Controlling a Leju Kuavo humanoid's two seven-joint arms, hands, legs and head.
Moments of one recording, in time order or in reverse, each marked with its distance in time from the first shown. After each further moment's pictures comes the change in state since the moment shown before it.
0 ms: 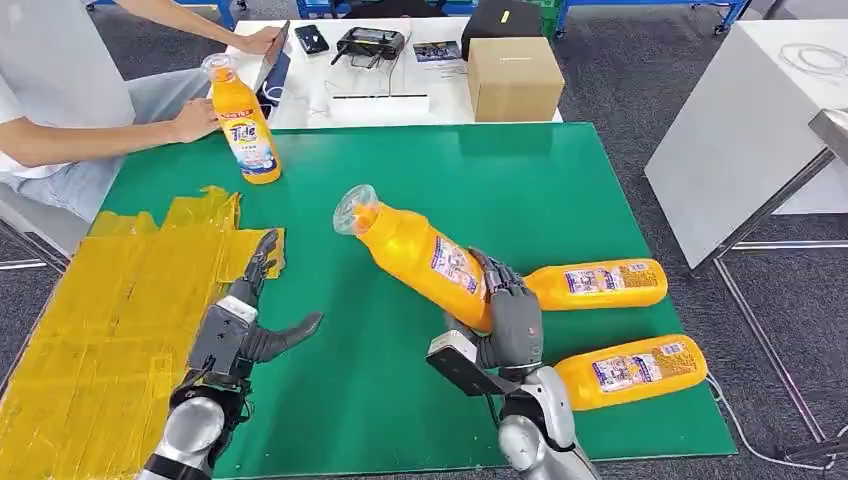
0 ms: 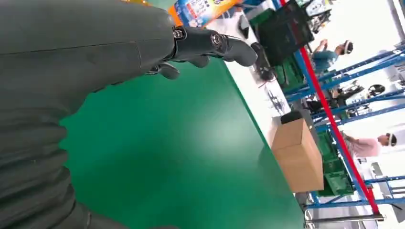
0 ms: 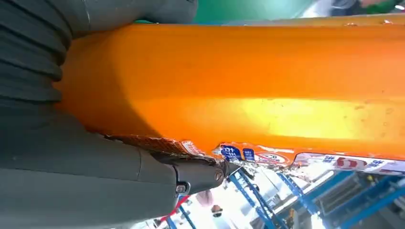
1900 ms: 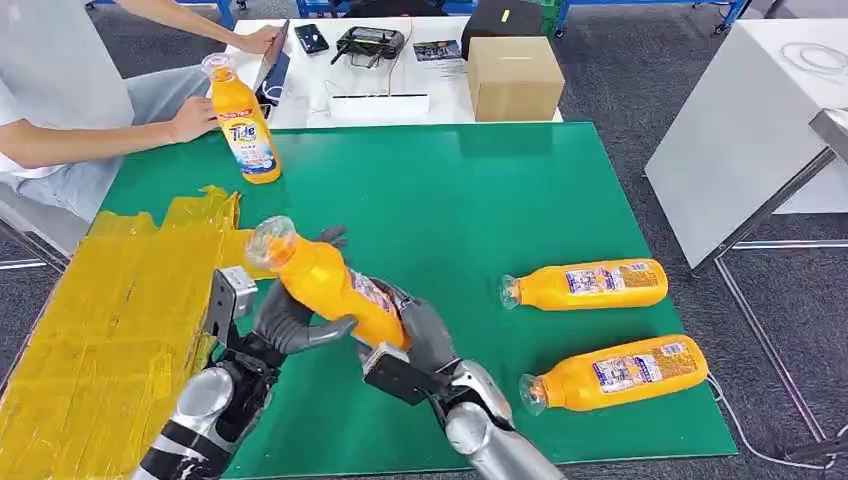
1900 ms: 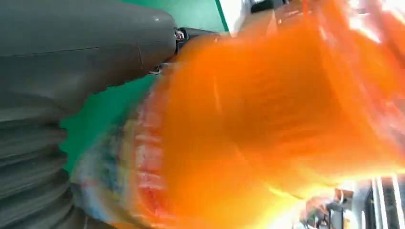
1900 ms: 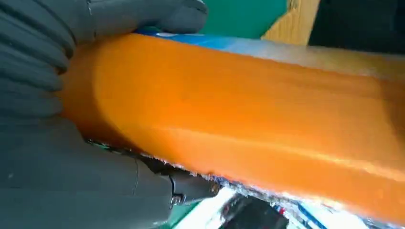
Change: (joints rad) left arm -0.125 0.003 -0.122 0.076 0.405 -0.314 0.020; right arm -0.159 0.102 0.199 0.309 -0.271 0.304 -0.149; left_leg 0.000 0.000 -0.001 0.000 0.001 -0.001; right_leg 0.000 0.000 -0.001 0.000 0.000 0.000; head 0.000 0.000
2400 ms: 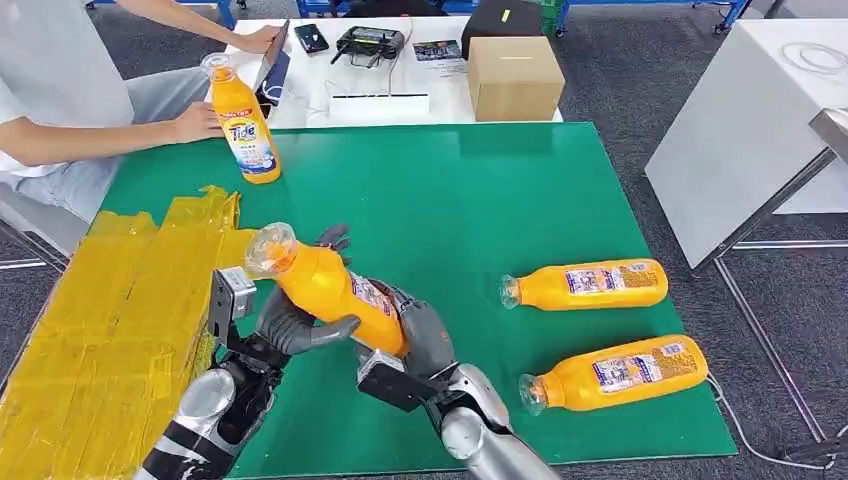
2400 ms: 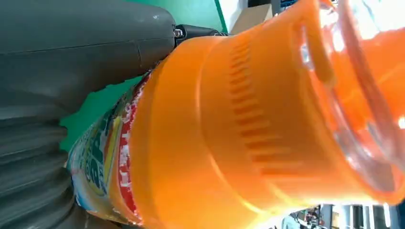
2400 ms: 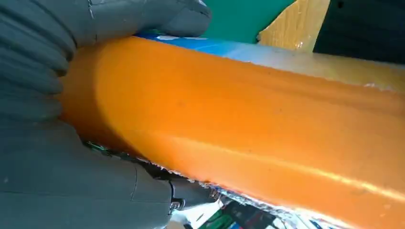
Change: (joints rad) left arm 0.001 0.000 -0.021 -0.005 0.039 -0.021 -0.002; right arm -0.003 0.009 0.019 0.031 0.067 -0.062 -0.006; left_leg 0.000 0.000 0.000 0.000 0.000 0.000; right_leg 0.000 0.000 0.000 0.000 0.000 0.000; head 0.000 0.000
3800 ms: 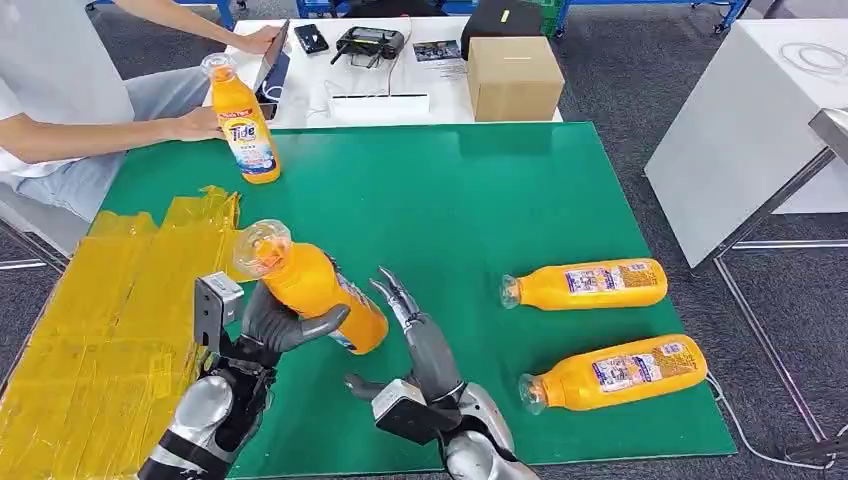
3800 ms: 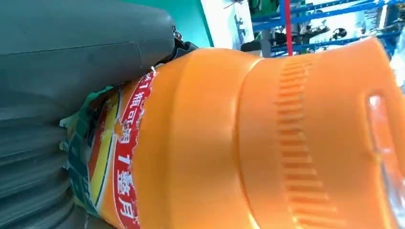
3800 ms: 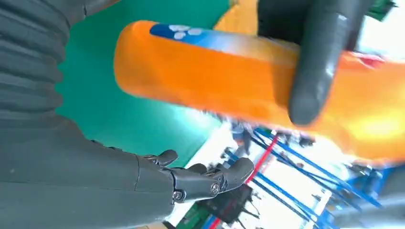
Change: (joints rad) left arm 0.031 0.008 0.017 -0.058 -0.081 0.182 -0.048; right arm 0.123 -0.046 0.025 -0.247 -0.134 -0.033 -0.105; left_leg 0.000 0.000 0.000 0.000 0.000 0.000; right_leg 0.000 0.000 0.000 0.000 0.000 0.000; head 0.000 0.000
